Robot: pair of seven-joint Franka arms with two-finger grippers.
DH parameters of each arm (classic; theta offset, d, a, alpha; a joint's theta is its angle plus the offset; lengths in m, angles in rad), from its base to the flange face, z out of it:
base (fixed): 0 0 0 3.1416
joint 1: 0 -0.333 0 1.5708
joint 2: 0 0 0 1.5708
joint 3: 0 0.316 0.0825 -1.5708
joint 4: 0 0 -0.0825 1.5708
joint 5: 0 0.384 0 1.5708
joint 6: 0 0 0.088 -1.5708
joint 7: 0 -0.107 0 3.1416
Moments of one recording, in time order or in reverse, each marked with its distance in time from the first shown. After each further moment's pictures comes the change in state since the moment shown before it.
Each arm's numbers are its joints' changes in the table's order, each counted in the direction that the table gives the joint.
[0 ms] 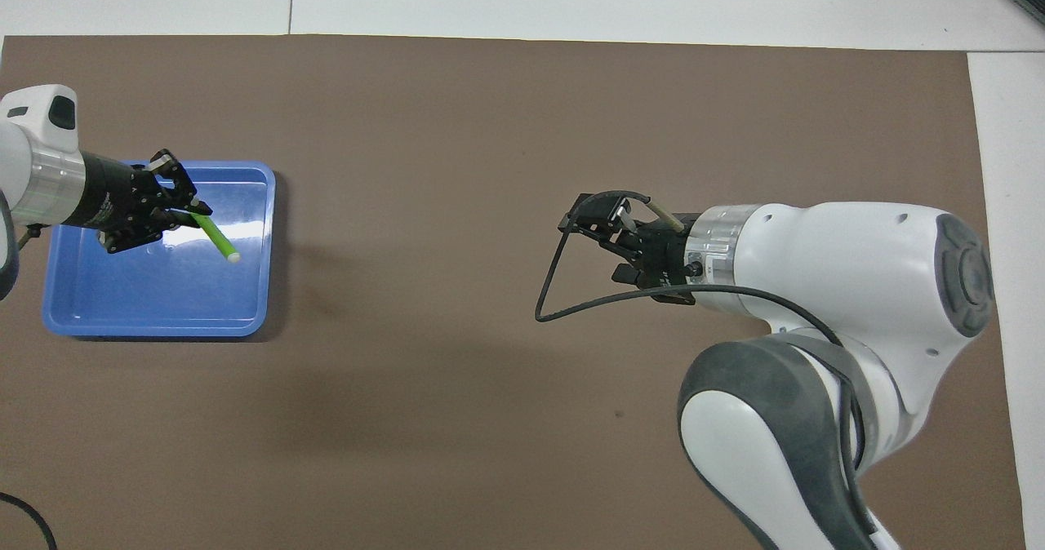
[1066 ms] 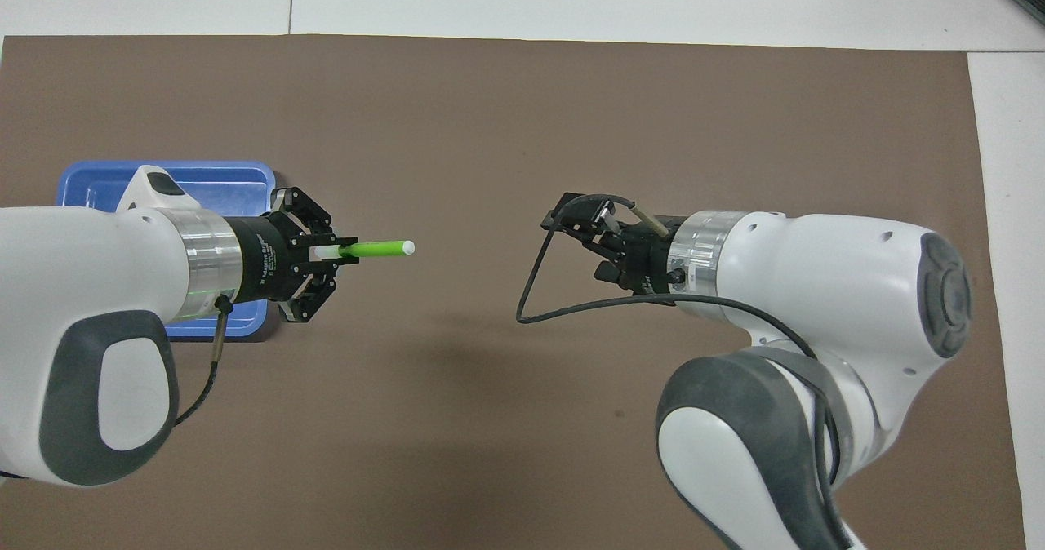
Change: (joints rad) left arm 0.323 -0.277 -0.001 0.249 -0.192 0.227 0.939; right arm -0.049 0.000 0.000 0.010 0.035 0.090 0.000
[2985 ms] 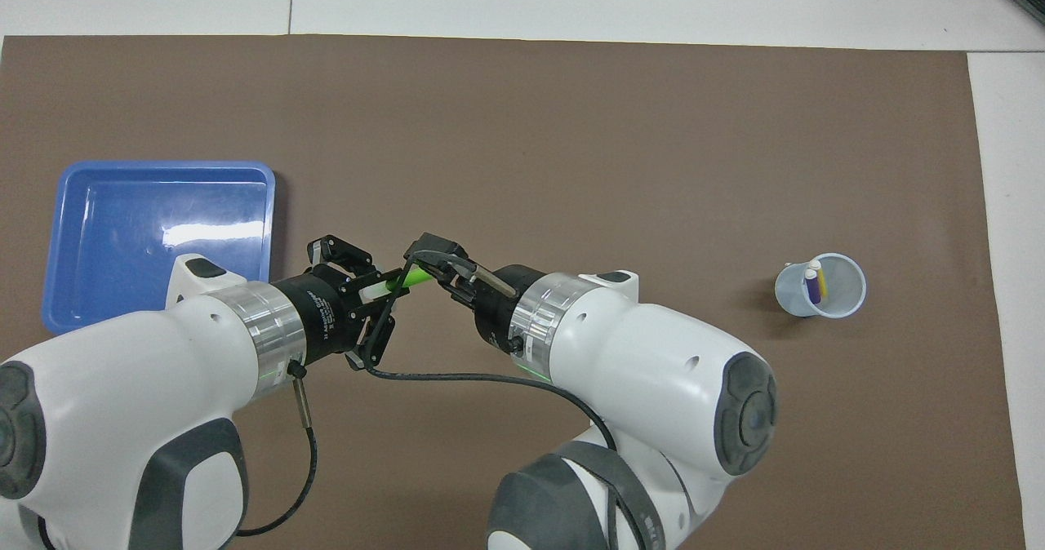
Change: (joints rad) left arm 0.144 -0.126 0.002 0.163 -0.001 0.201 0.351; right arm -0.259 0.084 0.003 -0.020 0.003 0.331 -0.199
